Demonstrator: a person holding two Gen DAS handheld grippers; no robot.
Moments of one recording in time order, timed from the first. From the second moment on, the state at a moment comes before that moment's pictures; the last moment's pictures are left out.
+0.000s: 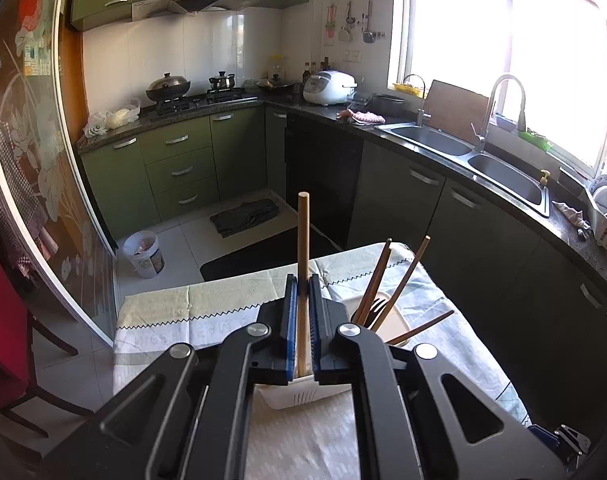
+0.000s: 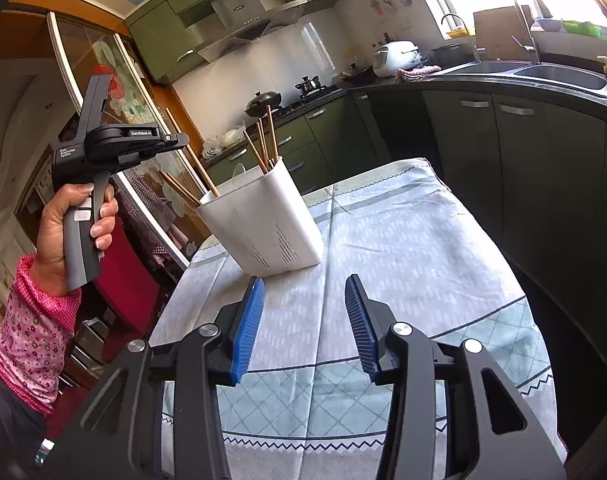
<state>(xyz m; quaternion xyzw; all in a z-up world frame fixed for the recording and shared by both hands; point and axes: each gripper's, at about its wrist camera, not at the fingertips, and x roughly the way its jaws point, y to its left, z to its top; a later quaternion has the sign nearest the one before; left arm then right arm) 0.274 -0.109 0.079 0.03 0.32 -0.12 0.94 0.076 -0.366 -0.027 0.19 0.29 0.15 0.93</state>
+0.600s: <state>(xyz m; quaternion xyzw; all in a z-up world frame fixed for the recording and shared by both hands) 0.182 -0.088 0.061 0.02 0.28 -0.09 0.96 0.070 -0.348 -0.020 0.18 0.29 0.16 0.93</state>
